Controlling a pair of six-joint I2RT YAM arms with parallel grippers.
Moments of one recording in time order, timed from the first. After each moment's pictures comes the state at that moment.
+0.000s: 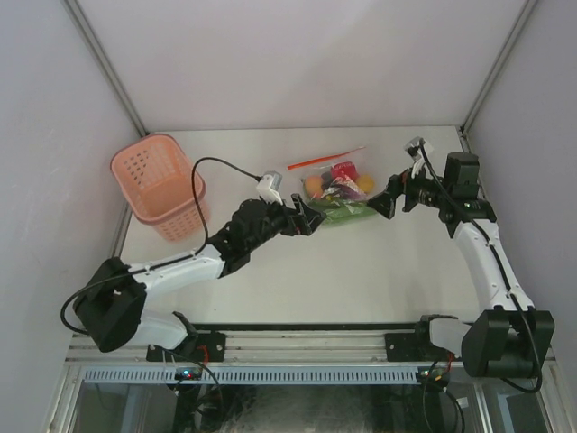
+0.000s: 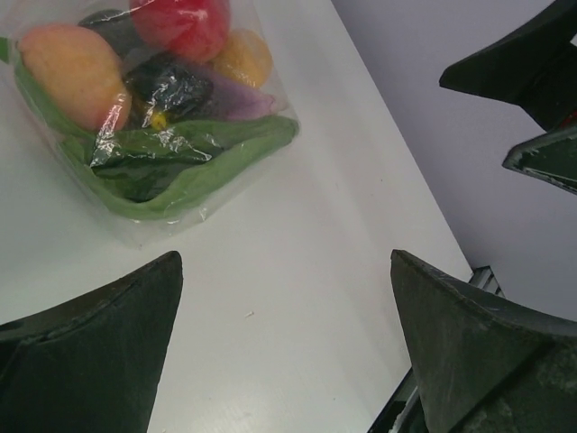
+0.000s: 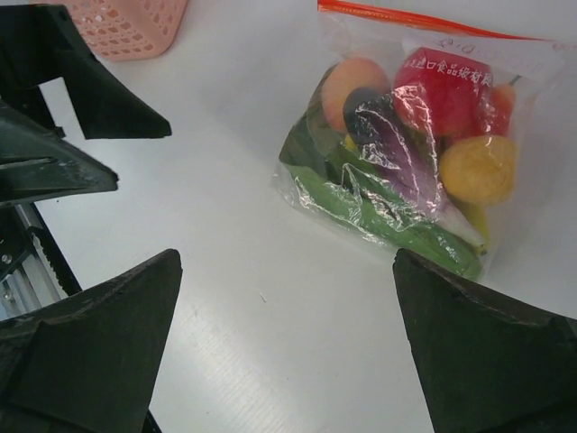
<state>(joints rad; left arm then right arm) -0.80 1.33 0.73 0.40 -0.01 -0.68 -0.04 1.18 0.98 -0.39 -0.89 -0.12</state>
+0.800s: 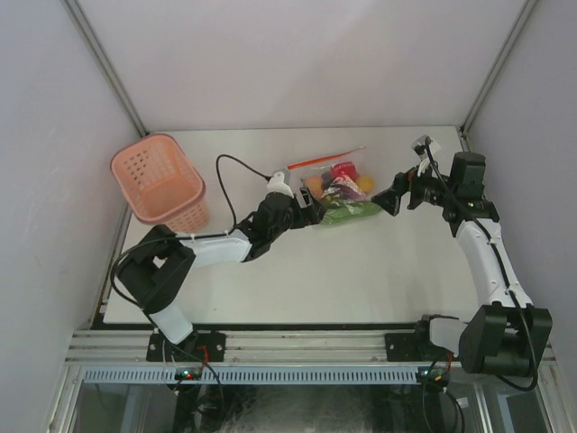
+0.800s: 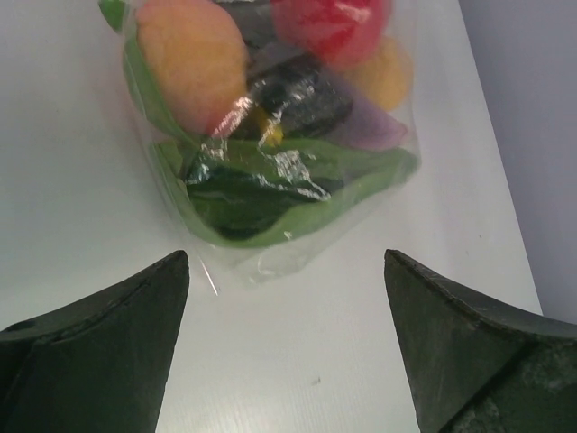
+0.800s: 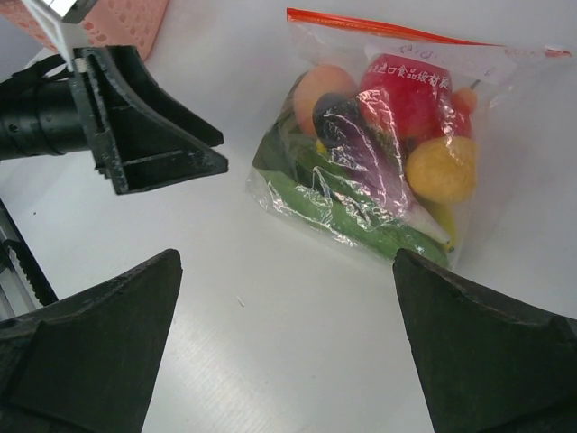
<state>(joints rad) -0.77 1.65 0.84 0.46 -0.17 -0.78 -0.10 1.19 0.97 -0.34 -0.90 -0.13</state>
